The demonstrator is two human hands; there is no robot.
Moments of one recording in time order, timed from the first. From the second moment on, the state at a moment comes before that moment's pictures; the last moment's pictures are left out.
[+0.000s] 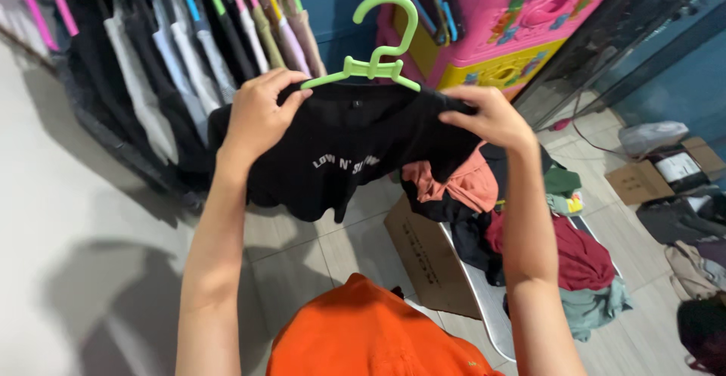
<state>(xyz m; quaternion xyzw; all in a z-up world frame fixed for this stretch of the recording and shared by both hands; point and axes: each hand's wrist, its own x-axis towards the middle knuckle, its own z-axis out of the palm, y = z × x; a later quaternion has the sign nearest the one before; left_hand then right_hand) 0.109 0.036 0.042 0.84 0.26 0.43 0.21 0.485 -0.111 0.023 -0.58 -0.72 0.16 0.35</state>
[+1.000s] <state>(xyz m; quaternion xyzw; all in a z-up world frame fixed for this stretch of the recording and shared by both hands) 0.408 0.120 -0.035 0.66 0.26 0.63 0.29 0.488 -0.170 0.021 -0.68 -0.52 -0.07 0.51</state>
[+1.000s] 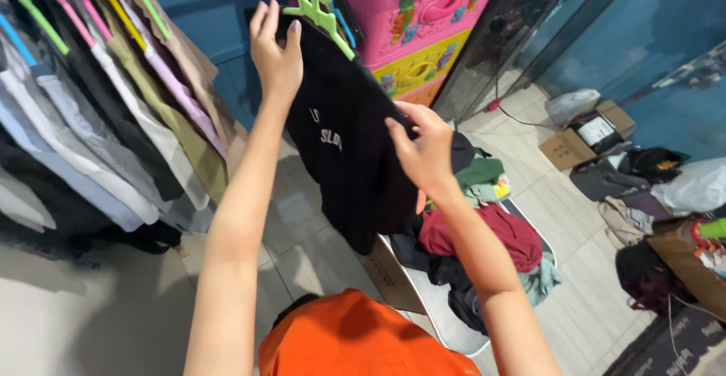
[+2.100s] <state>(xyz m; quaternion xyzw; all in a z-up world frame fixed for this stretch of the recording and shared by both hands) 0.255 0.302 -0.086 0.82 0.48 0.30 -0.05 0.367 0.188 -0.104 -0.59 -0.52 -0.04 0.61</state>
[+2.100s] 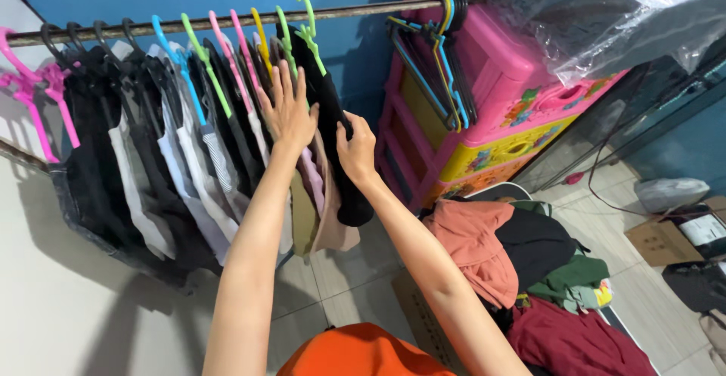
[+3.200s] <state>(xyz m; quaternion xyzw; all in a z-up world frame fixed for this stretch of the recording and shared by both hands) 0.242 0.286 -0.123 0.81 0.50 0.30 -0.04 0.357 0.183 -0.134 -0.69 -0.68 -0.05 0.24</state>
